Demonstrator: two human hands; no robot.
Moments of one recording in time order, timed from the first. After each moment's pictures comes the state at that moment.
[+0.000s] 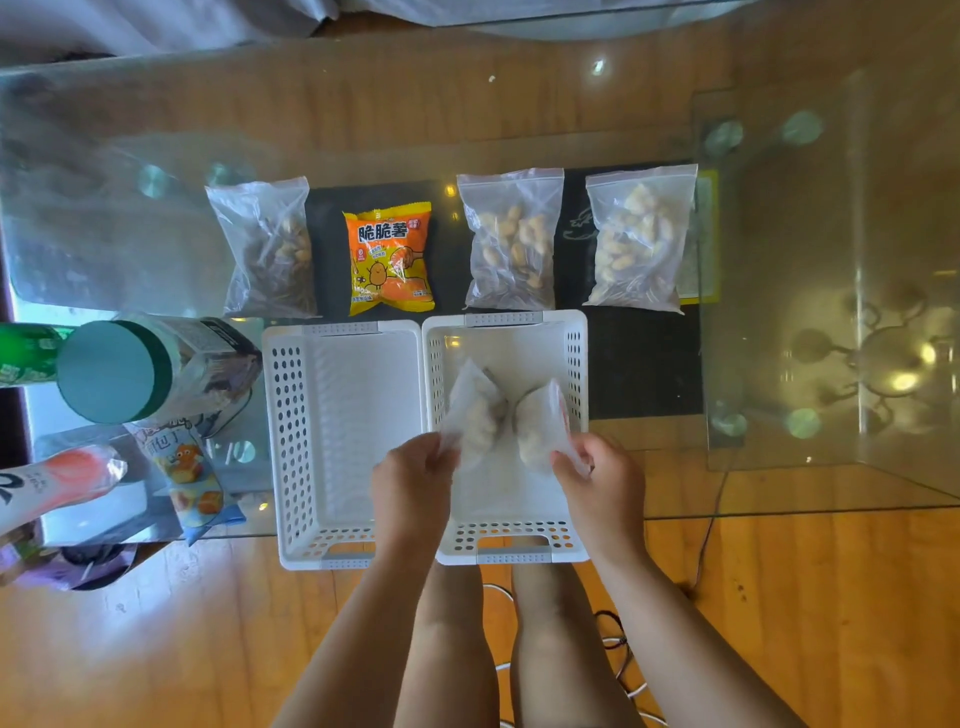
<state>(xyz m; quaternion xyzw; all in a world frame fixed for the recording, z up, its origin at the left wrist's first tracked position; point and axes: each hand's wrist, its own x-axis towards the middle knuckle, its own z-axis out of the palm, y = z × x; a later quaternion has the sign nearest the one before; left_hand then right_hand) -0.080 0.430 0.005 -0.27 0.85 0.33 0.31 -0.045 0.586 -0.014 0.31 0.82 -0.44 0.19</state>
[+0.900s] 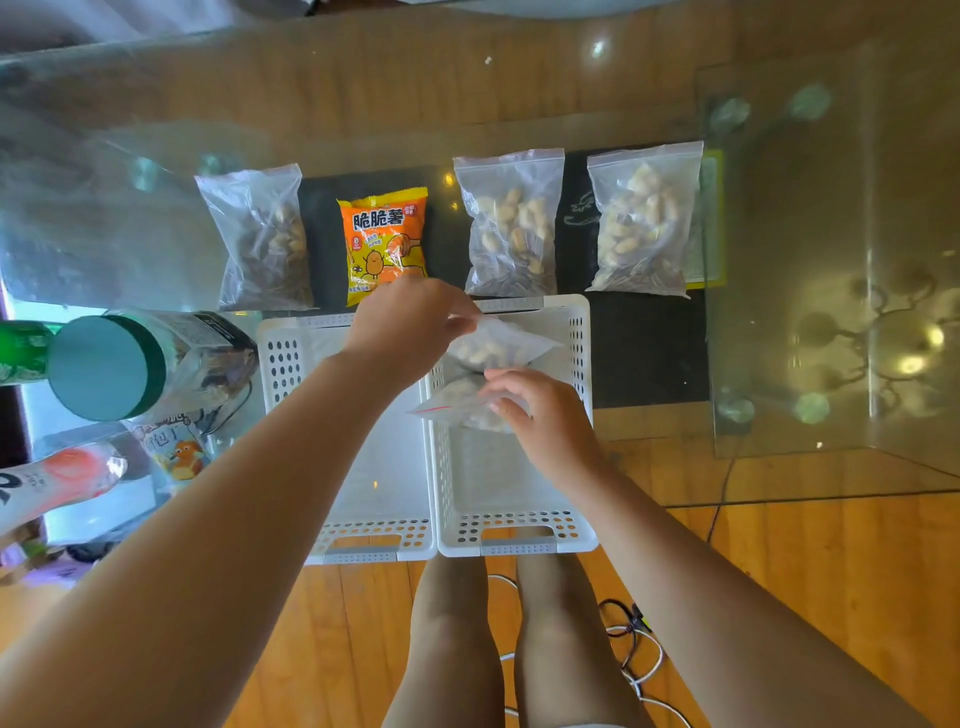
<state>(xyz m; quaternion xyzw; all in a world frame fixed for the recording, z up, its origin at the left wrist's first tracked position) -0.210 0.431 0.017 0.12 0.93 0.11 0.34 -0.100 0.564 -0.031 0.10 0.83 -0.49 0.24</state>
